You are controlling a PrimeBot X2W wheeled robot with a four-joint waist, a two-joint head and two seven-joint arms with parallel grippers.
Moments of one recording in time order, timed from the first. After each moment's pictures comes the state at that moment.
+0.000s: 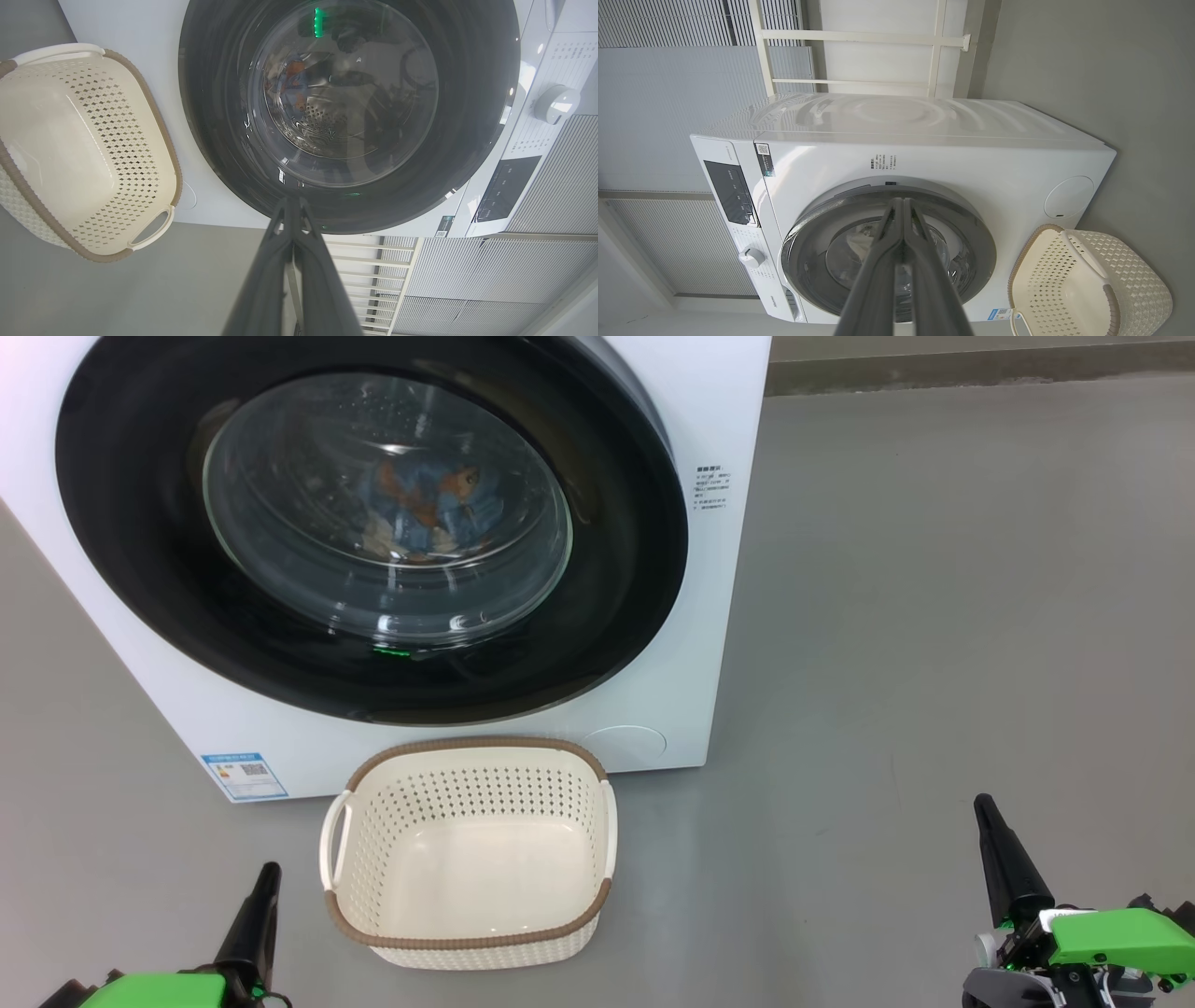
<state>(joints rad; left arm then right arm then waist) -0.07 0.04 0.08 0.26 -1.60 -0.12 0.11 -0.10 -0.05 -0.14 0.28 1.60 0.13 0.11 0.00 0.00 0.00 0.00</state>
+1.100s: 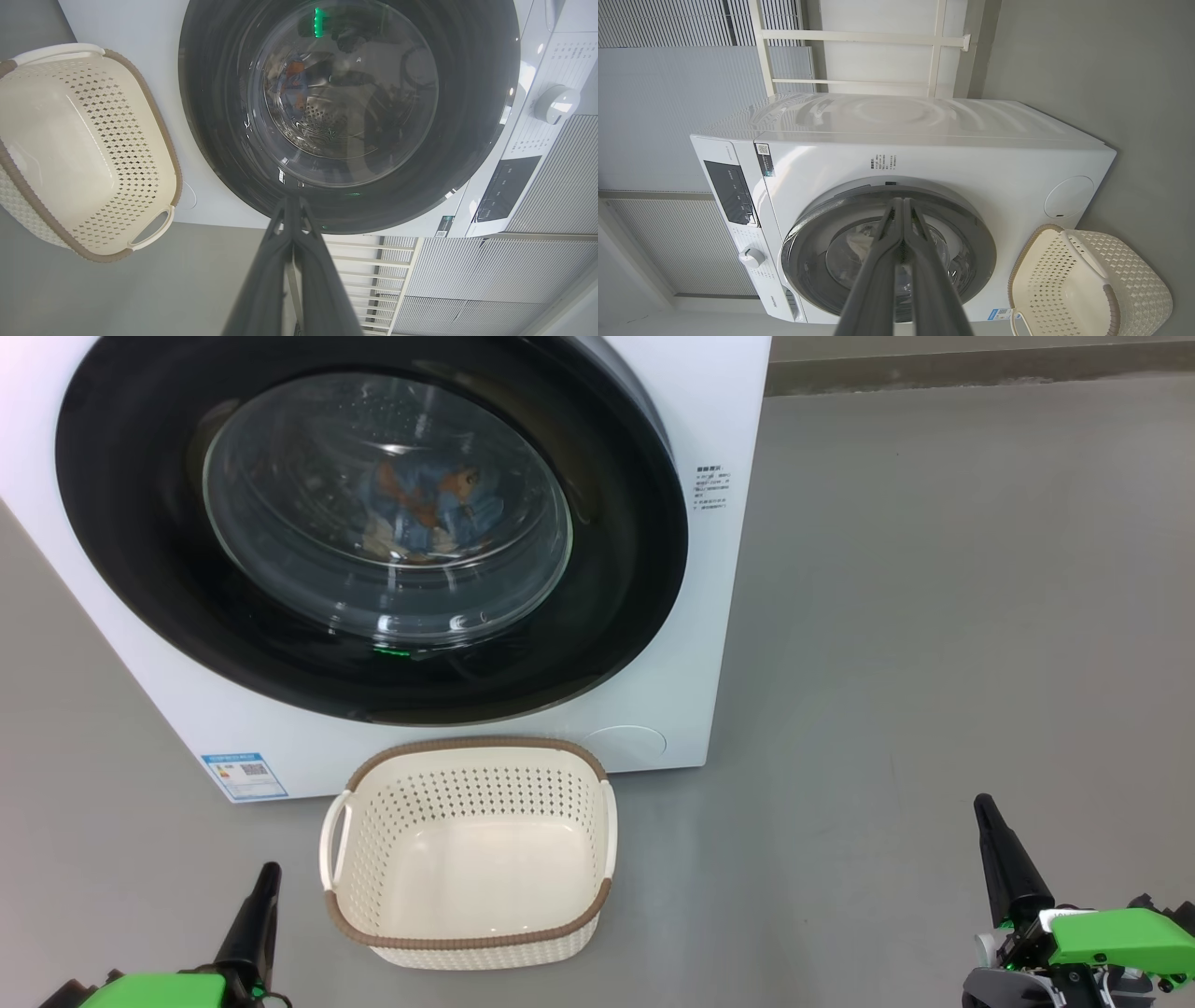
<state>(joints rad) -0.07 0.04 0.08 0.26 -1.60 -0.12 0.11 -0.10 -0.05 -0.14 0.28 1.60 0.13 0.11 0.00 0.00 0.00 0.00</state>
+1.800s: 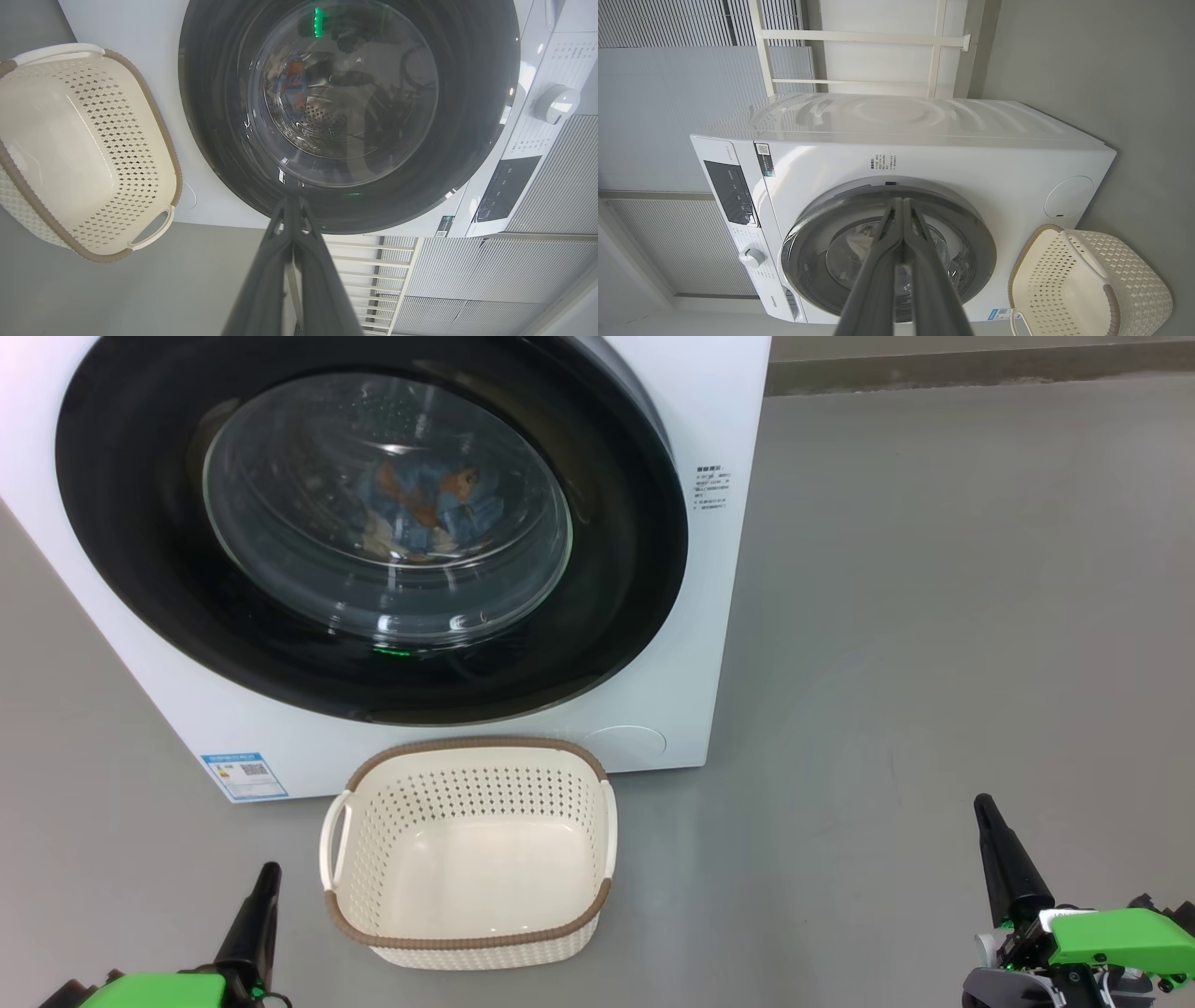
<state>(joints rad) -0.07 0.04 0.08 0.26 -1.60 -0.12 0.11 -0.10 -0.05 -0.14 0.28 1.60 0.13 0.11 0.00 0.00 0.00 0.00</state>
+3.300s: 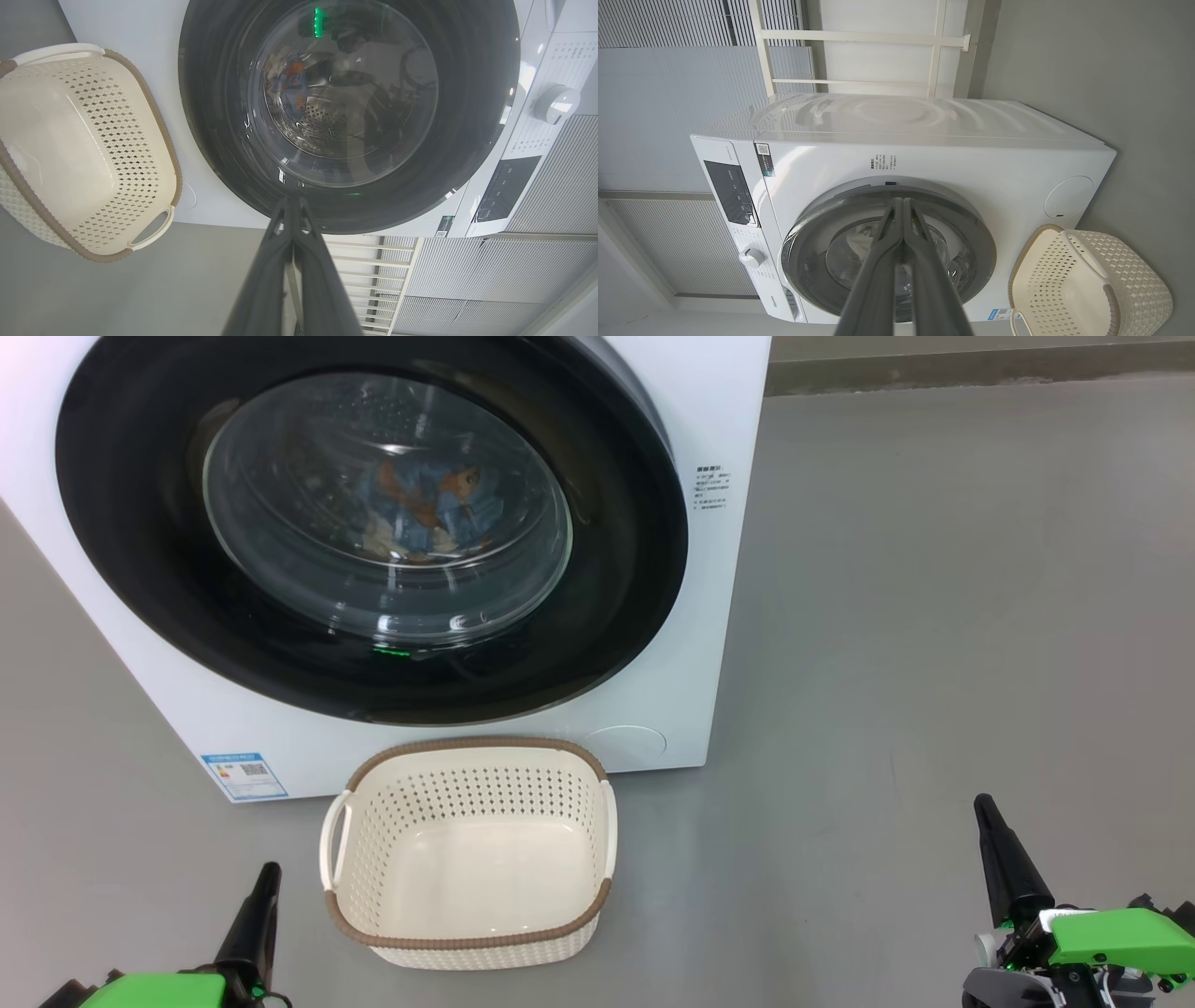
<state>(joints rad) -0.07 0.04 0.08 0.26 -1.60 -0.12 0.11 -0.10 -0.05 -0.14 0.28 1.60 0.13 0.11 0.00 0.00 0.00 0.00</state>
